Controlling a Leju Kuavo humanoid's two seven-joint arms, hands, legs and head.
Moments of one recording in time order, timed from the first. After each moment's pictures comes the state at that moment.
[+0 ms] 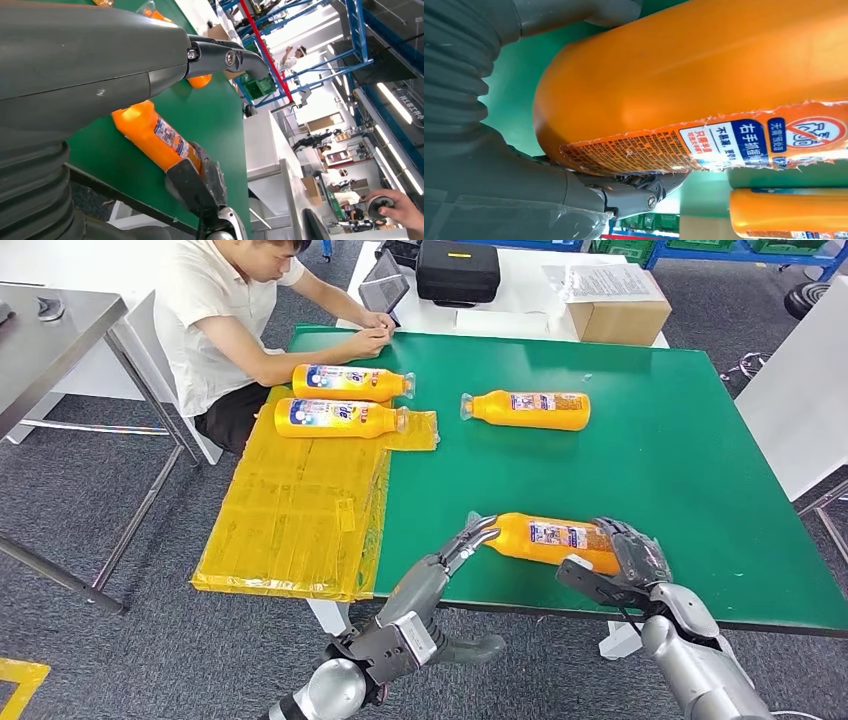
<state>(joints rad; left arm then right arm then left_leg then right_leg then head) -0.21 -0.21 -0.73 -1.27 -0.01 0.16 -0.39 -0.38 -0.32 0.29 -0.68 0.91 -0.26 -0.32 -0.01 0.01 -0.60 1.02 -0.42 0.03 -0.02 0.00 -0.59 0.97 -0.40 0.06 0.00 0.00</state>
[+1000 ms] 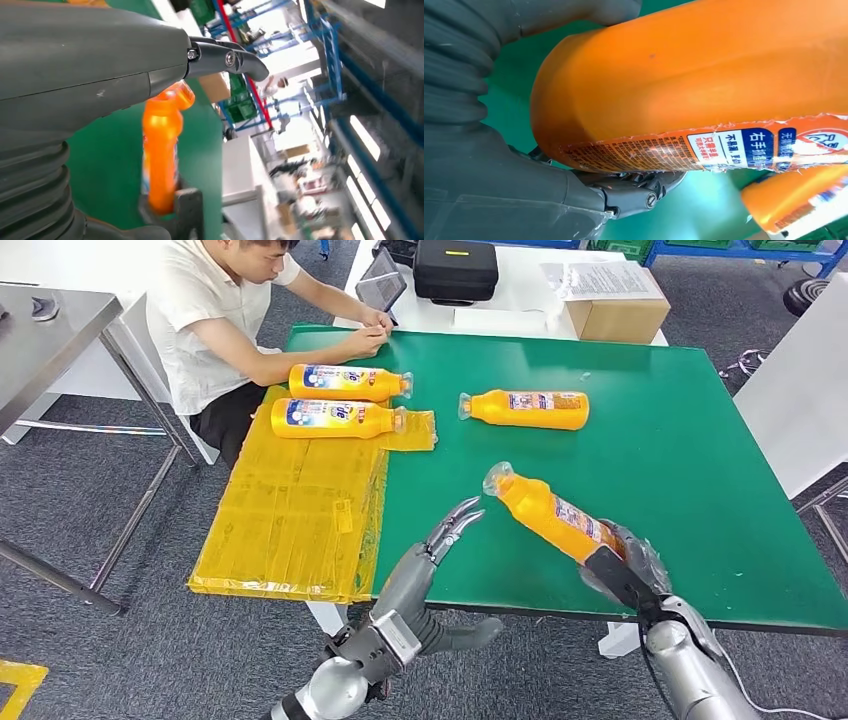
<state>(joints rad) -0.21 -0.22 -0.72 -1.27 0.08 0.27 -0.48 -0.34 -0.24 0.12 -0.69 0.53 -0.15 -0.54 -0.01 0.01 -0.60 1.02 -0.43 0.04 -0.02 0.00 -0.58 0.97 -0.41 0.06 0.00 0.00</state>
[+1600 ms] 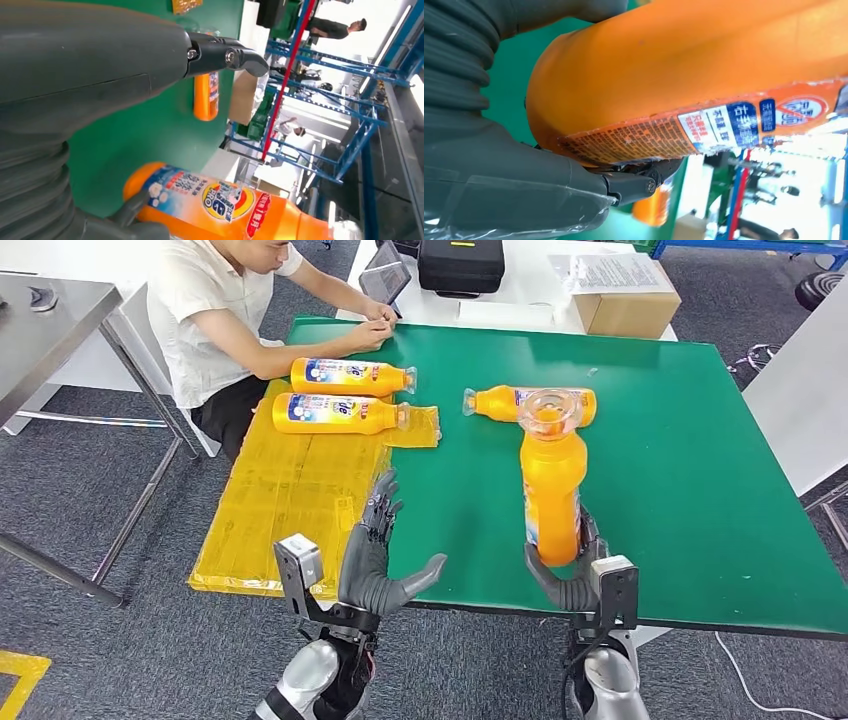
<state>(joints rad) -0.17 -0.24 -0.61 -1.30 0.55 0.30 -0.43 -0.04 0.05 0.11 -1.36 0.09 -0.16 -0.57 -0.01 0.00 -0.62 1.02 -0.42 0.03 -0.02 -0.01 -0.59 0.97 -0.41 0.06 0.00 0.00</state>
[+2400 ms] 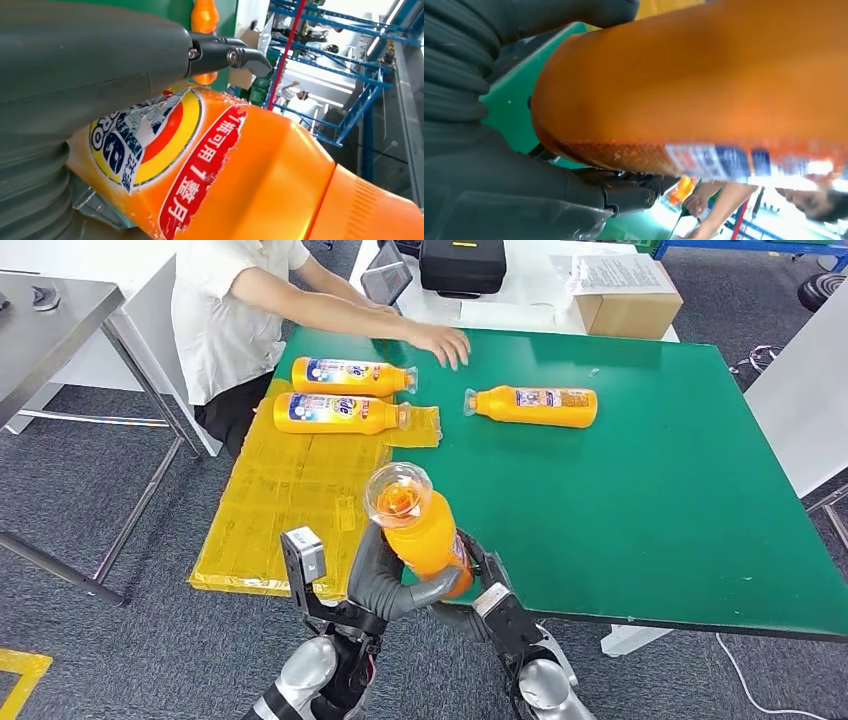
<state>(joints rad) -0.19 -0.23 -0.64 -1.33 0.60 0.17 -0.38 -0.08 0.04 0.44 -1.30 0.25 -0.04 -0.56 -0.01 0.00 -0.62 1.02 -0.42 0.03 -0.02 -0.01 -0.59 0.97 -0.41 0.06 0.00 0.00</state>
